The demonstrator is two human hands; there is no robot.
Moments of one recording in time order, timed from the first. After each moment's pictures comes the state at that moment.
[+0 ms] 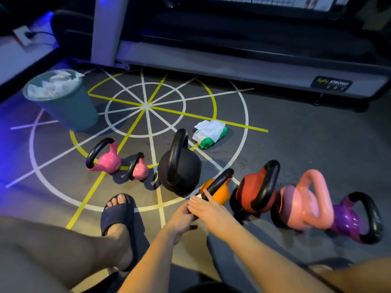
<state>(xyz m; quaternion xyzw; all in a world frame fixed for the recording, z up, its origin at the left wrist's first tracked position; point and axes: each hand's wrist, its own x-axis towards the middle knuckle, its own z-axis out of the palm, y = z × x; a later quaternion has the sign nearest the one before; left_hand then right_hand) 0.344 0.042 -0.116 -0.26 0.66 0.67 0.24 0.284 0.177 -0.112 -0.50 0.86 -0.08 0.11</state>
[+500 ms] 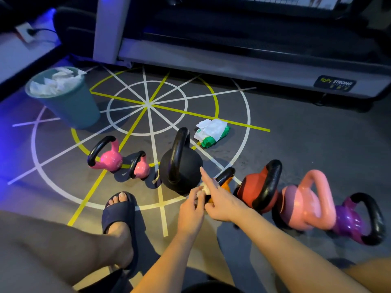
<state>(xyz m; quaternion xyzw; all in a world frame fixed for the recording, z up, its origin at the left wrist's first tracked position) 0.338 0.074 -0.110 -0.22 0.79 0.58 -0.01 0.260 0.191 -0.054 -0.29 0.88 -0.26 0.28</state>
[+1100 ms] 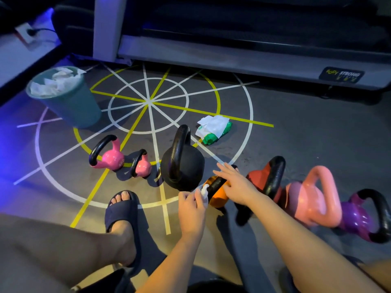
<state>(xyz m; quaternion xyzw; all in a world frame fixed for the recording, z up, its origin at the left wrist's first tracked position) 0.334 0.088 -0.101 -0.35 0.80 0.48 -0.09 0.213 0.217 -0.070 -0.23 0.91 -0.24 0.26</state>
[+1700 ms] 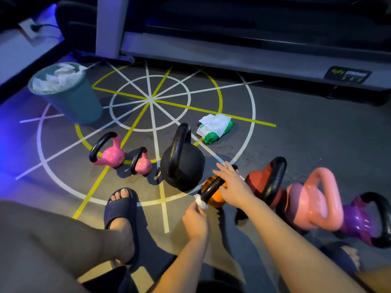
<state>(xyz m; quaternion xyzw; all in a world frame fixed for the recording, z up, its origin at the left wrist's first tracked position) 0.338 0.112 -0.132 -0.45 0.75 0.48 -0.03 0.219 0.211 -0.081 -0.19 0.91 -0.27 0.24</state>
